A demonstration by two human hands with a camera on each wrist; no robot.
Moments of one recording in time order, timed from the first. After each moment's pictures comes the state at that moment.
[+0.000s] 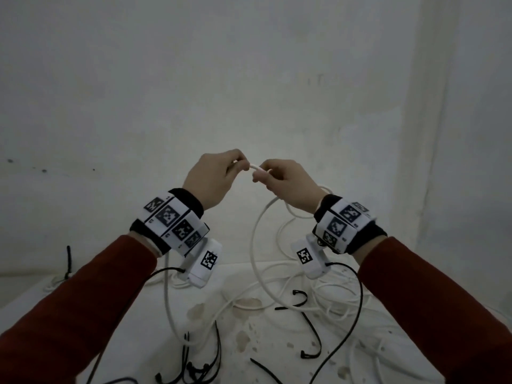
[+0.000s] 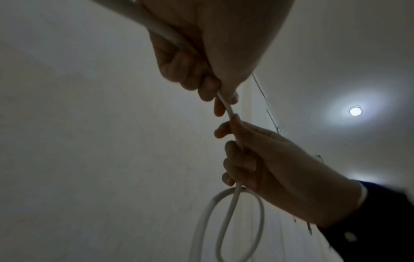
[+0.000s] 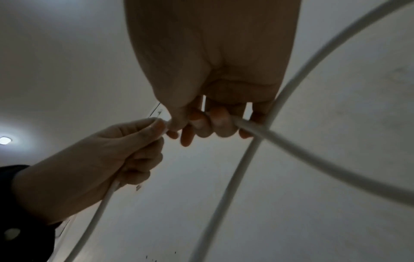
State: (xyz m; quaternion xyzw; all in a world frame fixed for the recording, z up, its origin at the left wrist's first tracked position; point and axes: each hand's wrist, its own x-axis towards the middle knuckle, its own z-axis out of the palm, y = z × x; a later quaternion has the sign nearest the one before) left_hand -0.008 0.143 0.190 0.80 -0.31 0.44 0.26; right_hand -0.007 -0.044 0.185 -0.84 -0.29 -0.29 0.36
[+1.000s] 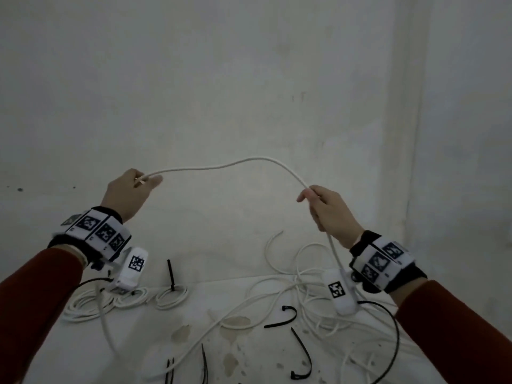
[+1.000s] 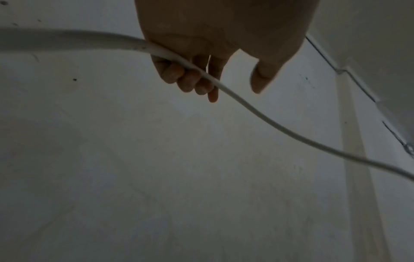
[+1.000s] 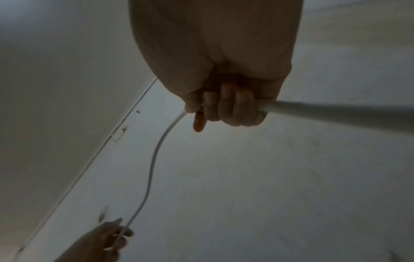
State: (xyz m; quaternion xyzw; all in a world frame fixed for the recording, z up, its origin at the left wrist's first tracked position) left_hand 0.043 0.249 0.185 0.85 -0.03 0.34 0.39; right_hand -0.019 -0.130 0.154 -0.80 -0.17 -0.30 0.50
